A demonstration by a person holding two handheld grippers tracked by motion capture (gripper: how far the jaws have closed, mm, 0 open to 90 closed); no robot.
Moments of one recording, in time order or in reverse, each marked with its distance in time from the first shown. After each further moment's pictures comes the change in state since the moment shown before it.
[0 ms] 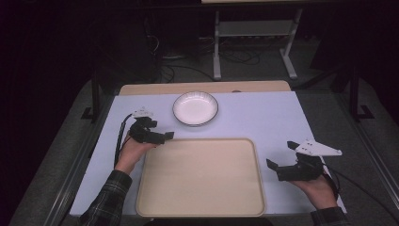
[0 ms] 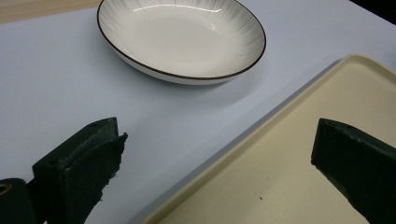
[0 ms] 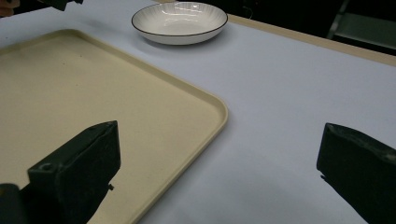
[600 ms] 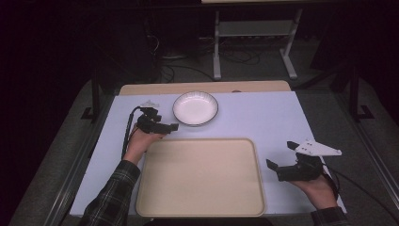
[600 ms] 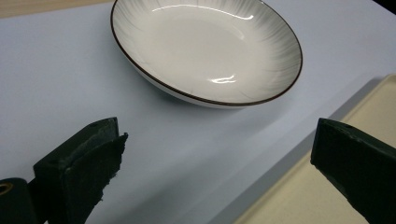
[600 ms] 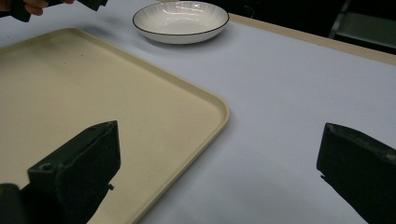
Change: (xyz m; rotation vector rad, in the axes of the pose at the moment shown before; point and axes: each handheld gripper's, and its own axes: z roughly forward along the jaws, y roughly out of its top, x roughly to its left) left arm 0.016 0.021 0.032 0.036 0.033 -0.064; right arm 0.000 0.000 0.000 0.003 0.005 -0.001
